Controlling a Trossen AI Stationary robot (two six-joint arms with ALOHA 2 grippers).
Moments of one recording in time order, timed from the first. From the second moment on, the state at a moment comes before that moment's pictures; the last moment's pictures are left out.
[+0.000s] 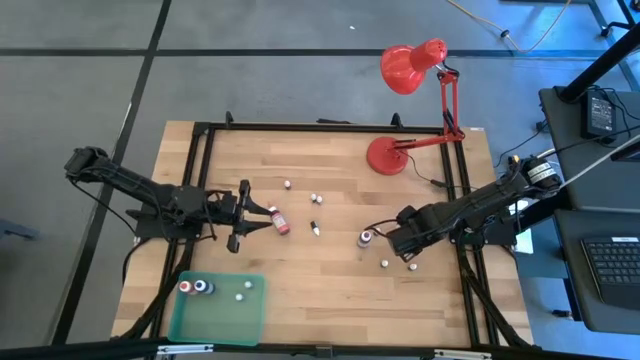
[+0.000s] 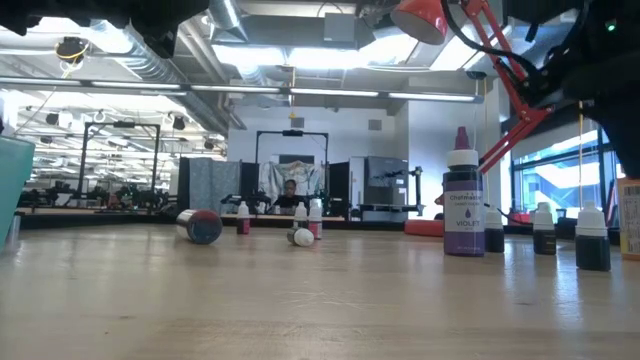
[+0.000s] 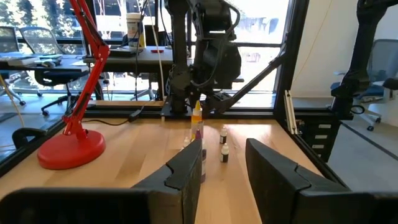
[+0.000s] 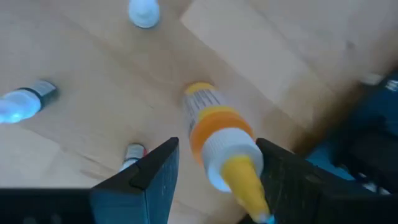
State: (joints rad) left arm -0.31 0.74 0.35 0.38 -0.27 -0.07; right arm 0.38 1.44 0.95 -1.23 0.00 1.27
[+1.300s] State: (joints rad) left arm -0.31 0.74 0.35 0.36 -0.27 -0.07; right arm 0.38 1.44 0.94 -1.18 -0.03 1.22
